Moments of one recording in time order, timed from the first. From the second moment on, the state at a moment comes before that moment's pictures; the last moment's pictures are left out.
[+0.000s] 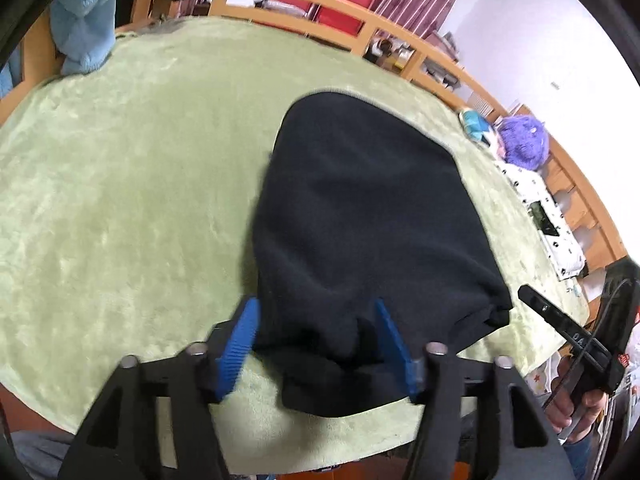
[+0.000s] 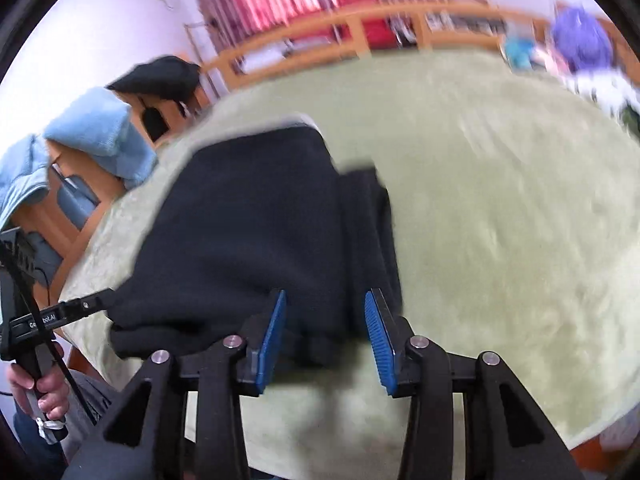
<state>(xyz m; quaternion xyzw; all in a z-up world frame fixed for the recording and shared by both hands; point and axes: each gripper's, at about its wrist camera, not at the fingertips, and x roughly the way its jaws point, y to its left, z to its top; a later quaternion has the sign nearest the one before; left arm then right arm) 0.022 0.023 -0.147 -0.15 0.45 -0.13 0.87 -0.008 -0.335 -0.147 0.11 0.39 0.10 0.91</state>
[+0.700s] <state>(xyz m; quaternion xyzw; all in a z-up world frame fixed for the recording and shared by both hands) 0.019 -0.014 -0.154 -0.14 0.45 -0.17 0.87 -0.020 -0.290 -0.178 0.07 0.43 0.23 0.87</state>
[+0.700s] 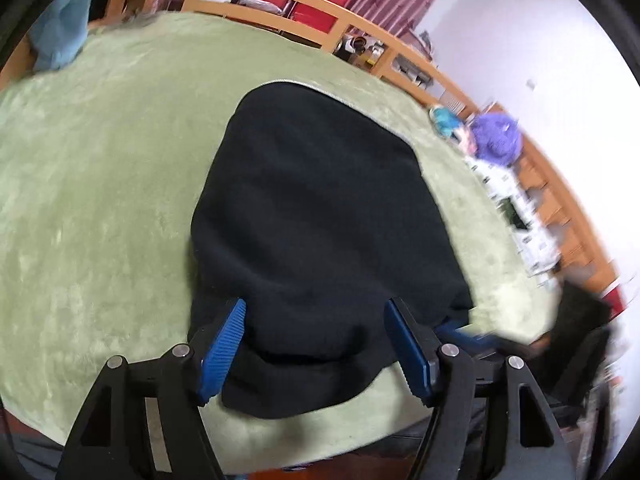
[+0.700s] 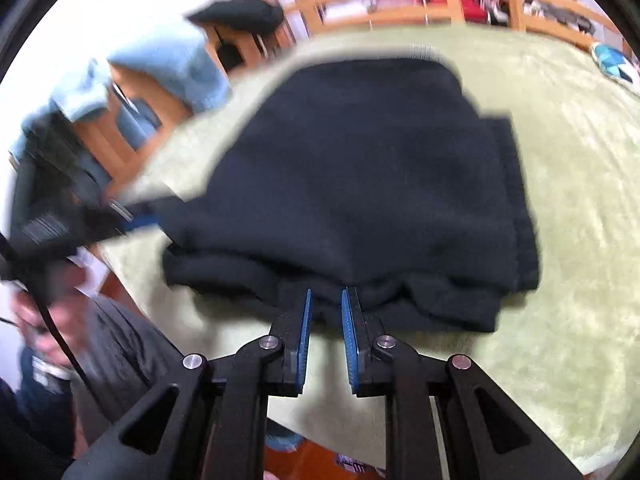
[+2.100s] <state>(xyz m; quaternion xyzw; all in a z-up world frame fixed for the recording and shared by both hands) -0.120 -0.043 -0.013 0.00 0.30 -0.03 0.95 -0.145 -0.329 -0.031 0.05 0.33 -0.04 0.94</state>
